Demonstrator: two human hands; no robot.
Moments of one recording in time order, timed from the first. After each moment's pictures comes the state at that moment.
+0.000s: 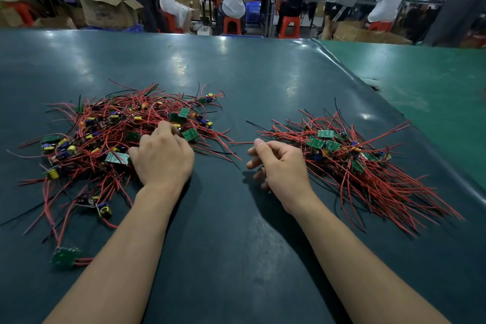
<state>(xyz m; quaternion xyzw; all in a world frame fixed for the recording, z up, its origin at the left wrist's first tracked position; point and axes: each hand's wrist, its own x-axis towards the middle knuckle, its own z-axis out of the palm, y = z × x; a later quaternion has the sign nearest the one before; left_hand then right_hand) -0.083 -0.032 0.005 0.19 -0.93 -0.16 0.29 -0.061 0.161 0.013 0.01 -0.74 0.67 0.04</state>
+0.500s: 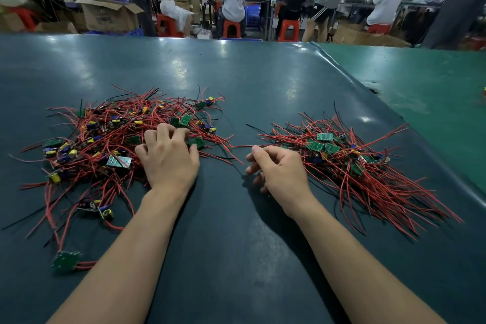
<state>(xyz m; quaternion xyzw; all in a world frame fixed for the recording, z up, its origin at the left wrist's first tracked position) -0.087 -0.028 -0.001 0.14 -0.94 -0.13 0.29 -0.059 0.161 0.014 0.01 -0.75 0.66 0.02</state>
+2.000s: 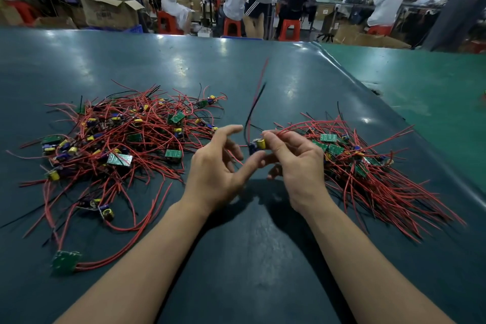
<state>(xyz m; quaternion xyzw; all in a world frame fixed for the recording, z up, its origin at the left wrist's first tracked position) -0.055 0.023 0.009 -0.17 -0.82 -0.46 0.31 -0.063 0.169 0.022 0.07 -0.62 0.77 0.11</state>
